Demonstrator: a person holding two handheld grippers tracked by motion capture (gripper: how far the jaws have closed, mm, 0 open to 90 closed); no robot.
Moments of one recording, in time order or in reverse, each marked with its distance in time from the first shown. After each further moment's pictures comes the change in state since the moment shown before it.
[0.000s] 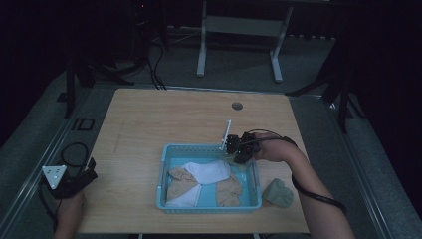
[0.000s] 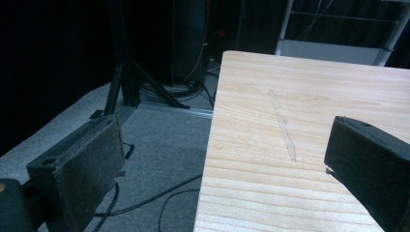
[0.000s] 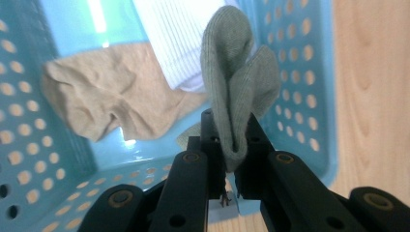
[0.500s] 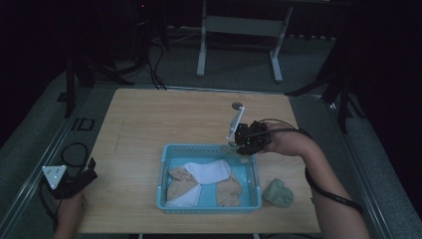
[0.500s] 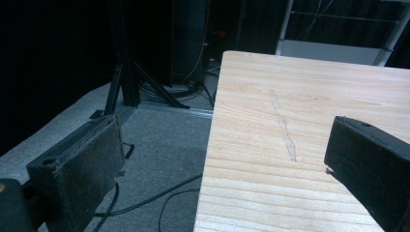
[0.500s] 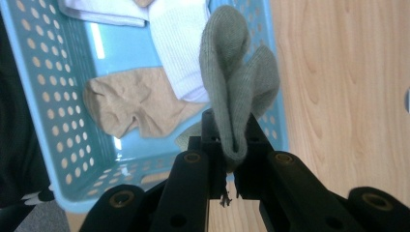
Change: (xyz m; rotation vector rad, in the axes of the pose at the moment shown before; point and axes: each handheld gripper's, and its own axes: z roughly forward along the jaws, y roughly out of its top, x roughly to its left) left arm 0.000 0.000 0.000 0.001 0.001 0.001; right arm 0.008 -0.010 -0.068 -0.123 -0.047 -0.018
